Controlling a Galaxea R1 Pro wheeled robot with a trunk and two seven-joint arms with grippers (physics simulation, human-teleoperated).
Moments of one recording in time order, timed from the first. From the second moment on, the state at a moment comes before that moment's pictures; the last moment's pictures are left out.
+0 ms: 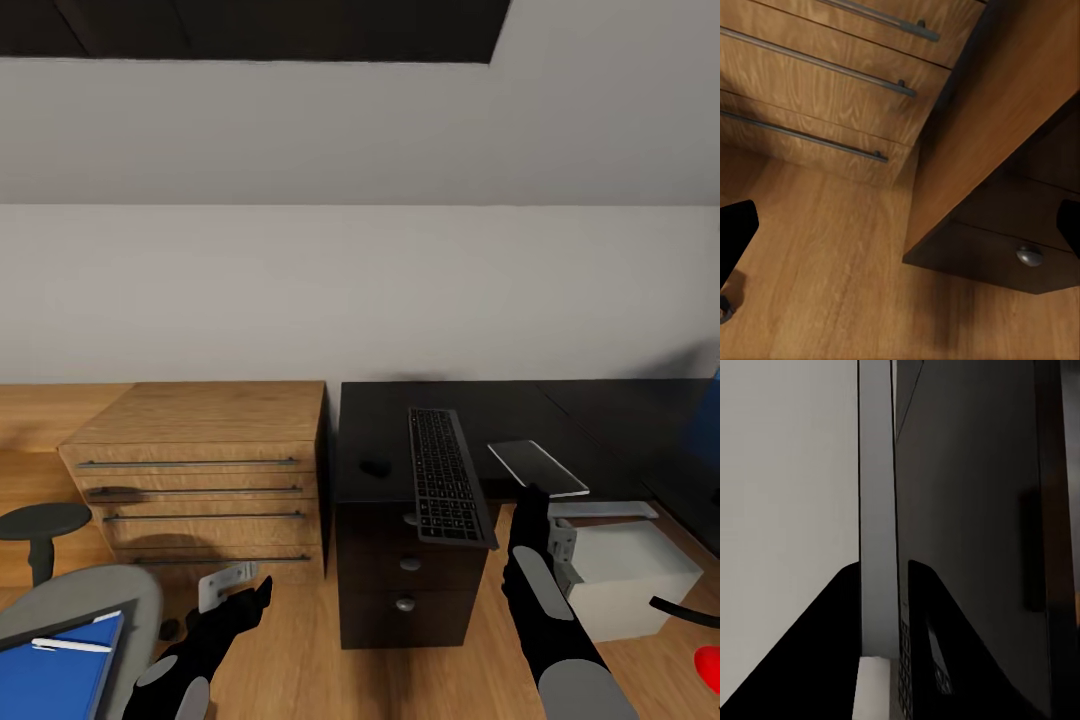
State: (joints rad) left arm -0.01 -0.08 -0.04 -1.55 0.31 0.46 0.23; right arm -0.53 0.08 -0.23 -0.87 -1.41 -0.43 0.13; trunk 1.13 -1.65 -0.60
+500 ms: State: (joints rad) left arm -0.01 -0.08 -0.04 -1.55 0.31 0.46 0.23; right arm -0.53 0.08 -0.23 -0.87 -1.40 -0.43 0.13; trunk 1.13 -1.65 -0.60
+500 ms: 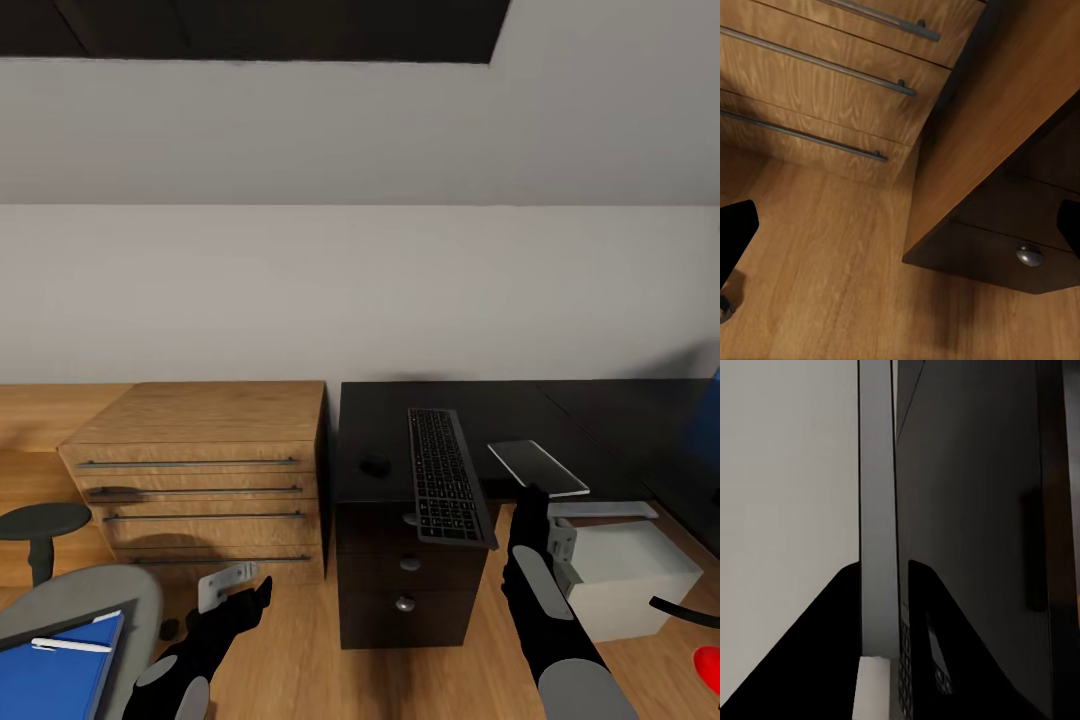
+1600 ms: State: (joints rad) left arm -0.01 -0.08 -0.04 -1.55 0.31 0.46 0.23; right arm -0.53 0.08 -0.23 -0.87 -1.40 -0.43 0.13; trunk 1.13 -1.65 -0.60
